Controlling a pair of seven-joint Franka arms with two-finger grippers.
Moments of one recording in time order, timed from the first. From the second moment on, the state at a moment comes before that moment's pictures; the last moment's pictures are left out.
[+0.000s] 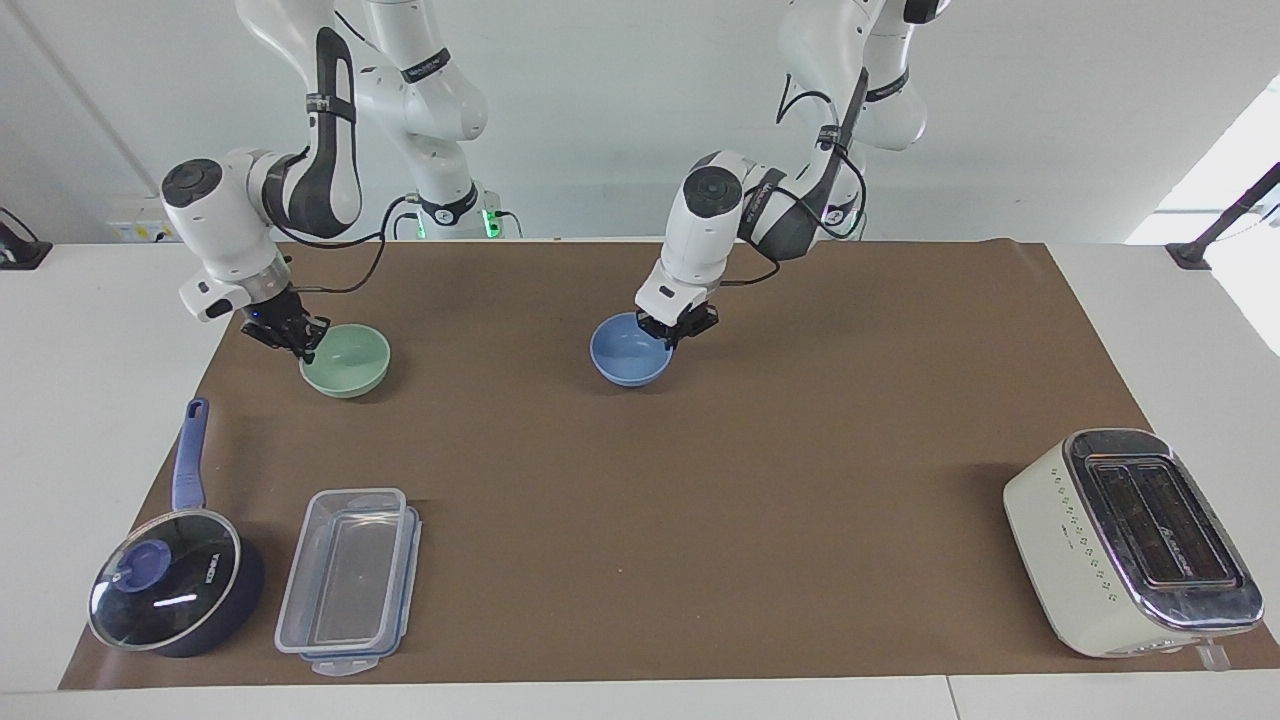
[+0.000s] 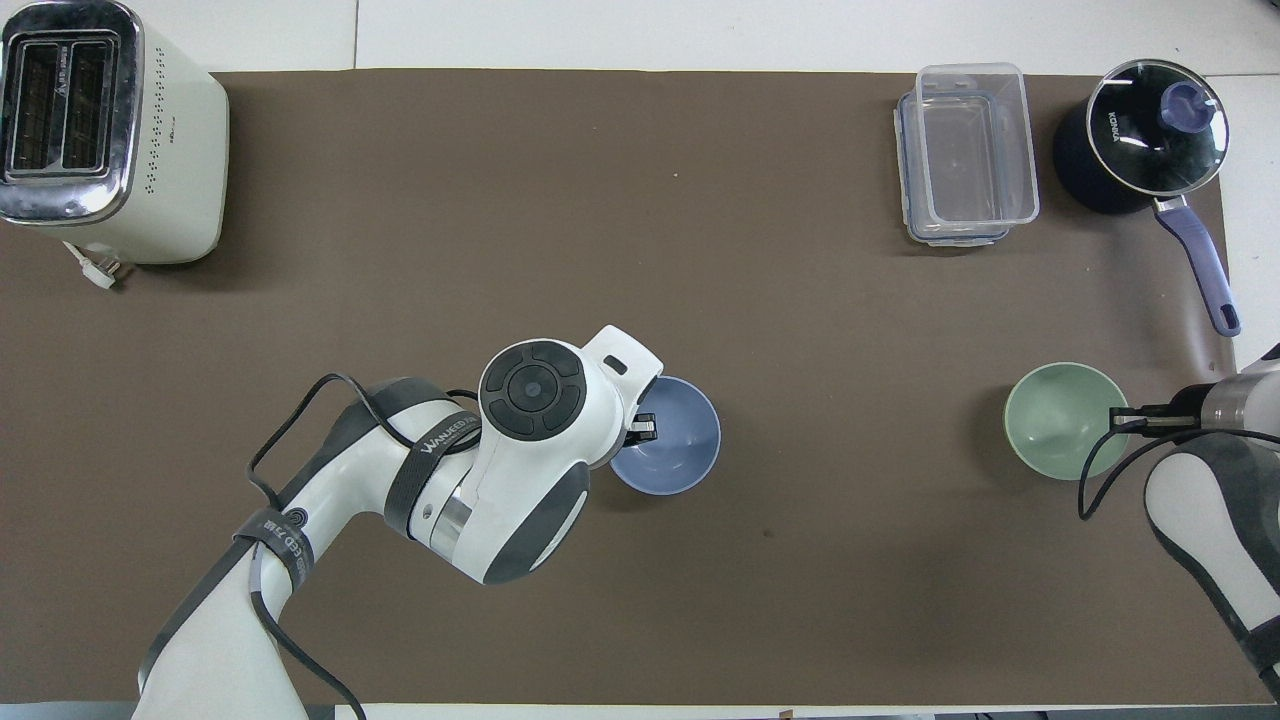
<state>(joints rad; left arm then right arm) -0.69 0.19 -0.05 -2.01 -0.14 2.19 -0.69 -0.33 -0.10 0.02 -2.40 -0.02 2.34 -0.24</state>
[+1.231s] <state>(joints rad) -0.23 0.08 -0.02 -1.79 -0.12 1.76 -0.21 0.35 -0.13 0.04 -2.19 0.06 2.21 0.44</state>
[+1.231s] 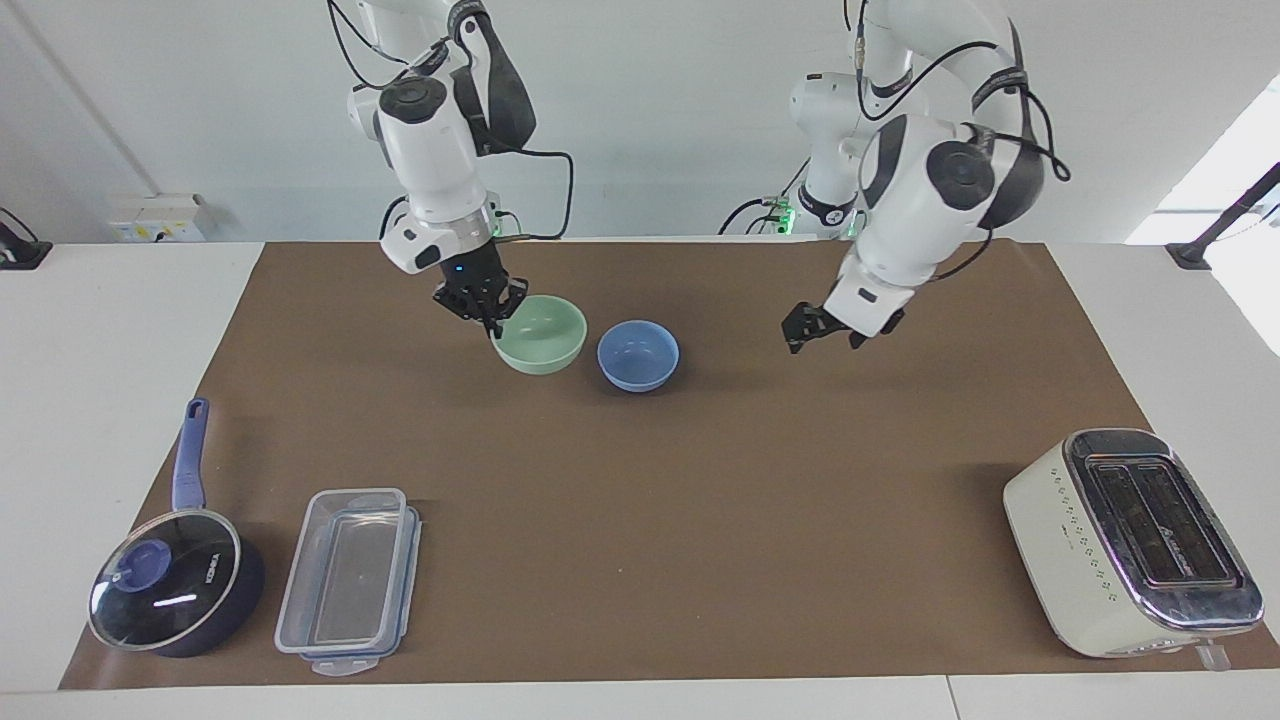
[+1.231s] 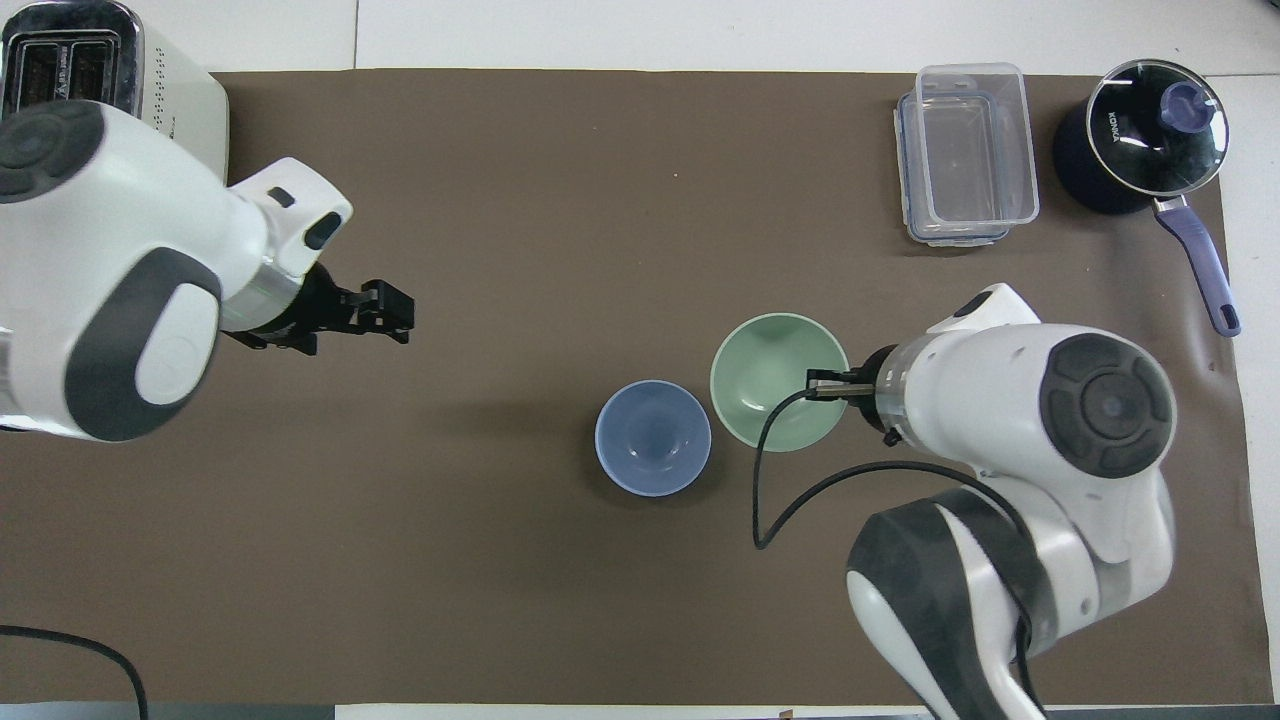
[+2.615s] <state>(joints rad) -0.08 -0.05 -0.02 -1.66 -0.03 1.48 0.00 0.52 0.02 0.04 -2.23 0.14 2.34 0.52</state>
